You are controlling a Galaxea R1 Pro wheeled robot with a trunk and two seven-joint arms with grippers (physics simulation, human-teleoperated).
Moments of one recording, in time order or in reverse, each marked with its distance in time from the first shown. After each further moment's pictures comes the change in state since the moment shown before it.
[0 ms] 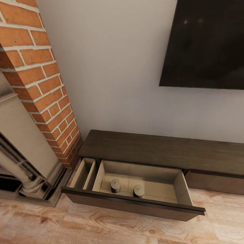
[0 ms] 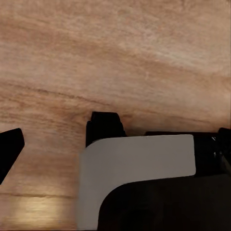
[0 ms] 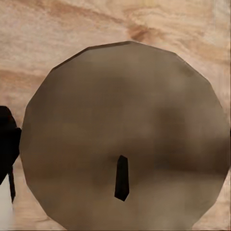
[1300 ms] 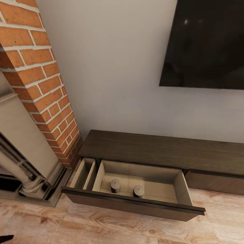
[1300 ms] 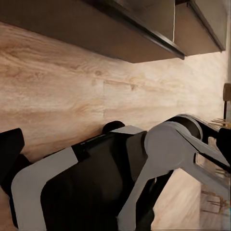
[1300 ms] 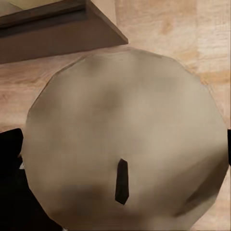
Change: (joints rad) left arm -0.002 0.605 0.127 -0.234 0.010 0.211 -1.220; right arm 0.000 -0.702 -0.086 -0.006 -0.325 0.169 1.147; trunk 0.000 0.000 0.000
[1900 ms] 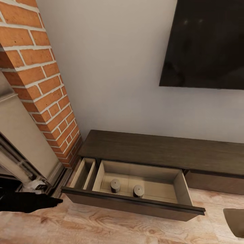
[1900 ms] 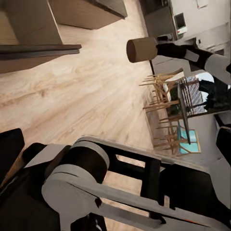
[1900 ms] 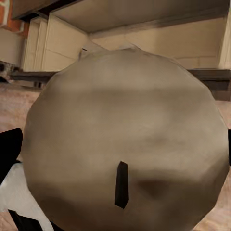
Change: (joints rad) left arm 0.013 -0.127 0.090 -0.823 -0.003 0.493 0.055; right arm 0.000 -0.006 -0.133 -0.309 0.000 0.137 0.237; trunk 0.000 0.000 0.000
